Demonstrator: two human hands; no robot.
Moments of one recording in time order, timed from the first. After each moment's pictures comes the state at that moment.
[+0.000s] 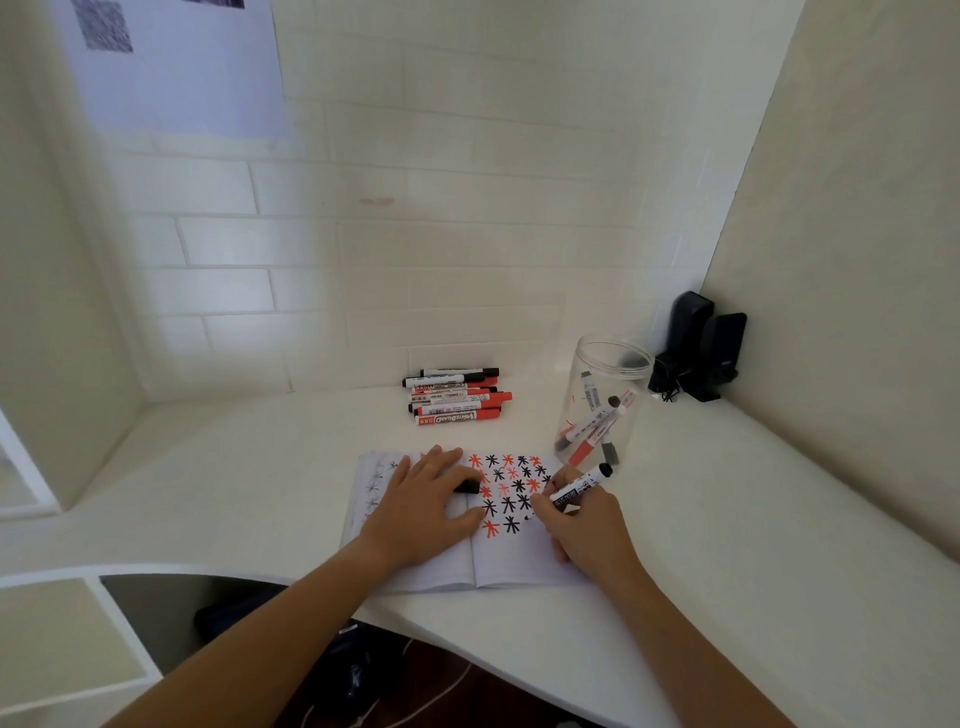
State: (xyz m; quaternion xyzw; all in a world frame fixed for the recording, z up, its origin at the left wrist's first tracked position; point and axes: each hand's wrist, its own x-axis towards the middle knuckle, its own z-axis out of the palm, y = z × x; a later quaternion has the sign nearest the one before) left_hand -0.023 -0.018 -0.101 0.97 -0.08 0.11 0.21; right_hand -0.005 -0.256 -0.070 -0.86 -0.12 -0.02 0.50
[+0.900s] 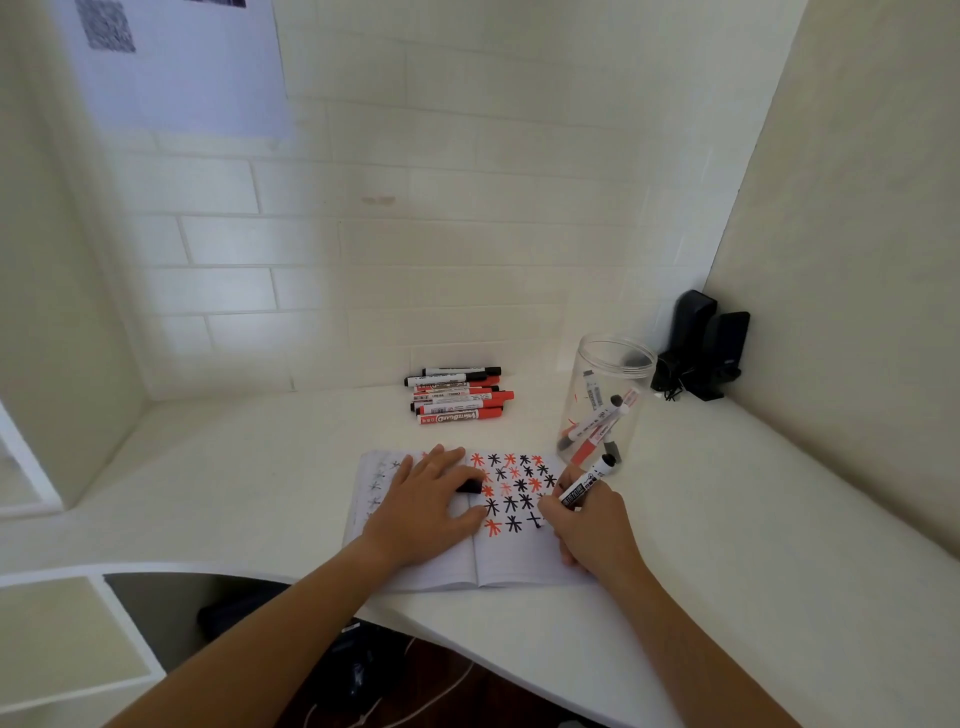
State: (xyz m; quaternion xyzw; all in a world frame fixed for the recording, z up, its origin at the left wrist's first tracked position) left_hand -0.022 -0.017 -0.103 0.97 -0.08 0.10 0.21; right_hand -0.006 -0.256 -0.066 -0.87 -0.08 -0.02 0.49
